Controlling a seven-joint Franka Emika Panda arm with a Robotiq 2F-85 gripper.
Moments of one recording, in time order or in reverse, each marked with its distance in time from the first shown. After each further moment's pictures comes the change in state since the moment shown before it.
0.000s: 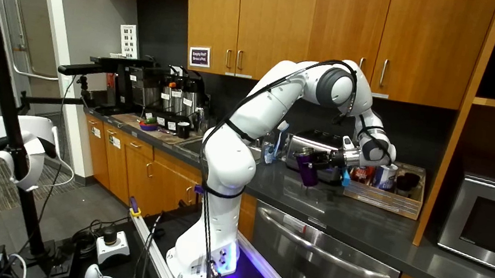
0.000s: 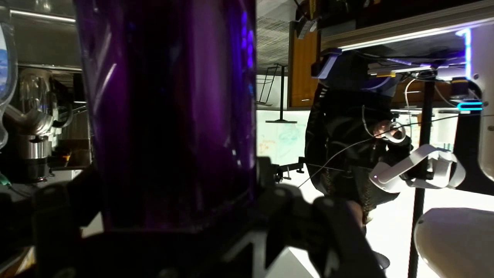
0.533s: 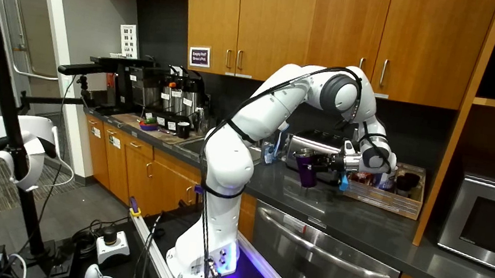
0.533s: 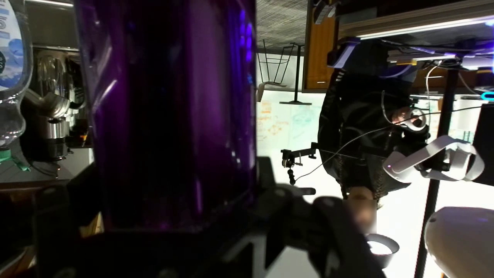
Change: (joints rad) arm -0.065 0.047 0.054 0.001 0.032 0.000 0.000
